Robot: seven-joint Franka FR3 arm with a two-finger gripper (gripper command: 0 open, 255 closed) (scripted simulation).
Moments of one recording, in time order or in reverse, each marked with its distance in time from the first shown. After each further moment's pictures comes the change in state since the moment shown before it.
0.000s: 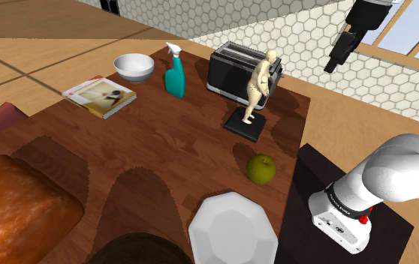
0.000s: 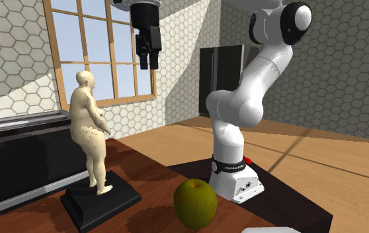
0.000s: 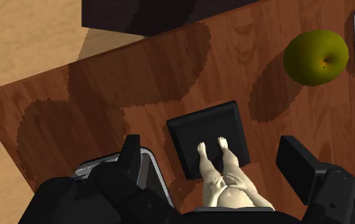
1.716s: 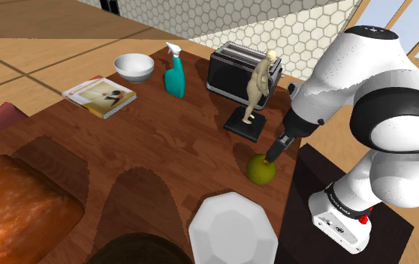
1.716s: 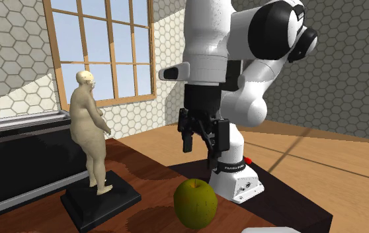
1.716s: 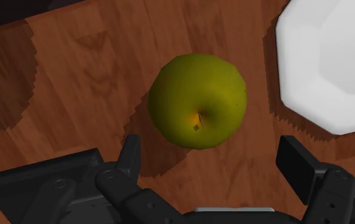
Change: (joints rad) arm 0.240 -0.142 0.503 -0.519 0.421 0.503 0.378
